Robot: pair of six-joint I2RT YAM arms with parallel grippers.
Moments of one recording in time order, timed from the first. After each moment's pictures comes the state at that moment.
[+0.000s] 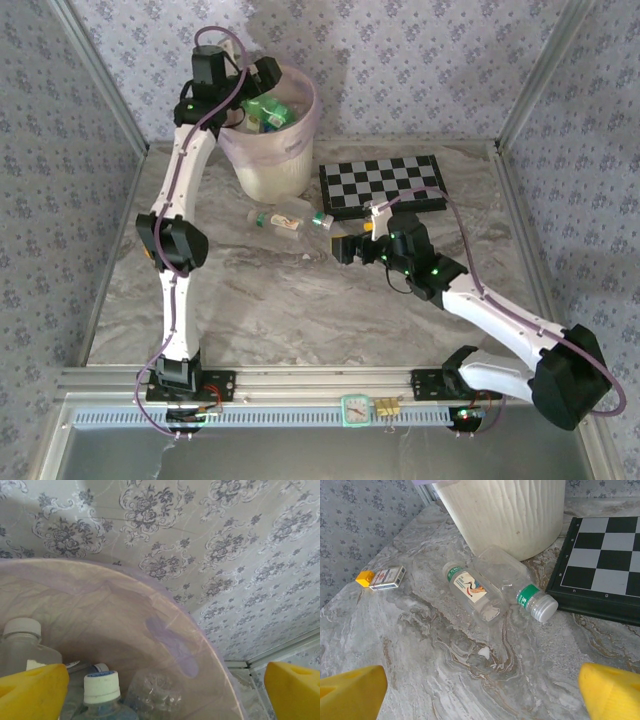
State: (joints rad) left arm -0.21 2.26 2.57 -0.58 0.26 -0.57; right arm 0.65 1.12 0.73 -0.02 -0.09 0.31
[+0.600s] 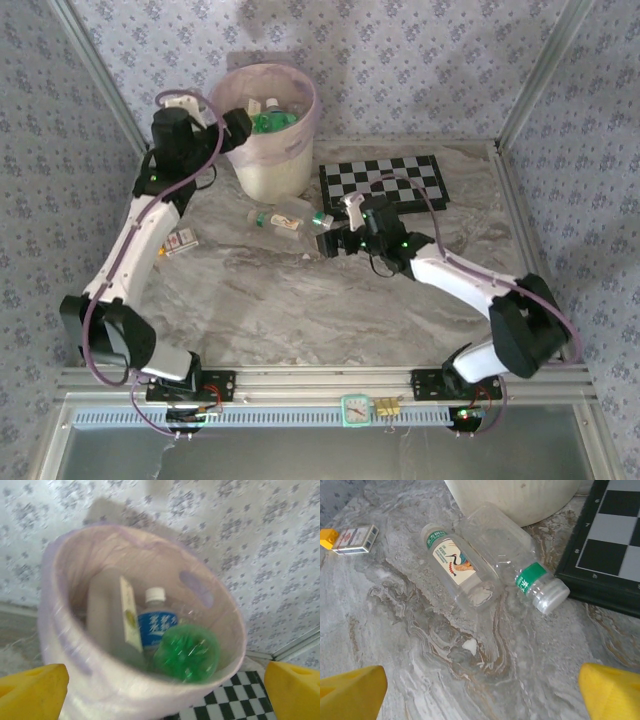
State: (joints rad) left arm -0.21 1.43 1.41 -0.21 0.09 -0.52; right arm 0.64 1.47 0.93 -0.08 -0.15 0.22
